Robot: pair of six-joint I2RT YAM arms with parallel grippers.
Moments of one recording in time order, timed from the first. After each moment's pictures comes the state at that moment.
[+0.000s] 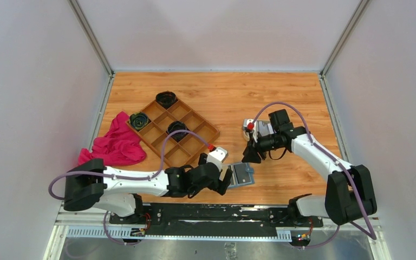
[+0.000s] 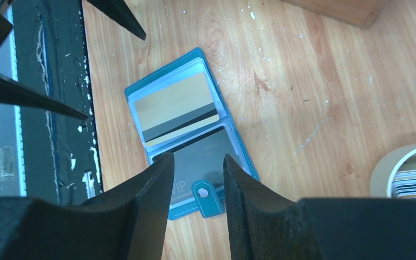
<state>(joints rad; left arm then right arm) -1.32 1.34 0.66 -0.01 -0.41 -0.57 0.31 1.30 0.79 -0.58 -0.93 -0.67</state>
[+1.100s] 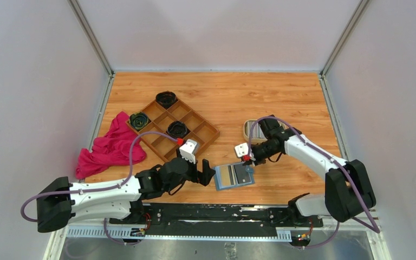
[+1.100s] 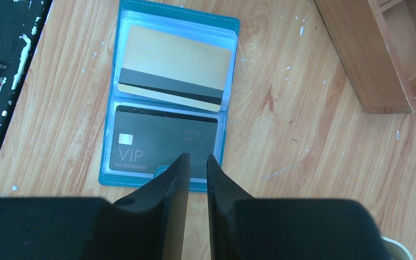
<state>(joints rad) -1.15 0.95 0.38 0.13 -0.37 -0.55 0.42 1.33 0.79 -0.74 -0.82 -1.45</state>
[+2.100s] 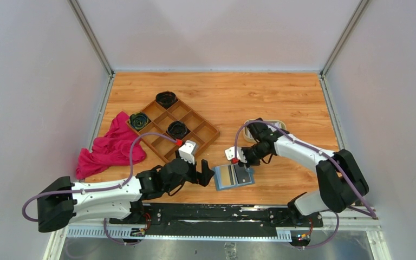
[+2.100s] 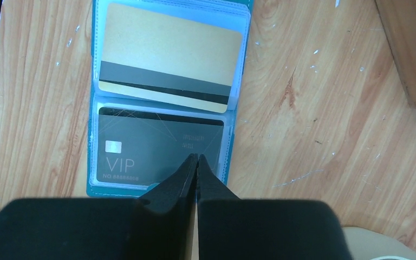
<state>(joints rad) -1.14 0.96 0.36 0.13 -0.37 -0.59 0.54 1.42 0.79 -0.63 -0.65 -1.32</state>
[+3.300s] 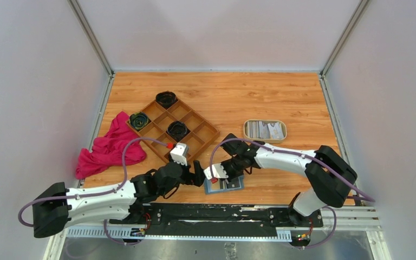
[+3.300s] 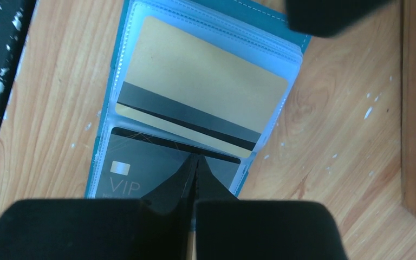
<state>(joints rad) -1.13 0.88 0.28 0.12 -0.40 -0.66 0.89 1.51 0.82 -0.51 -0.41 -1.14</state>
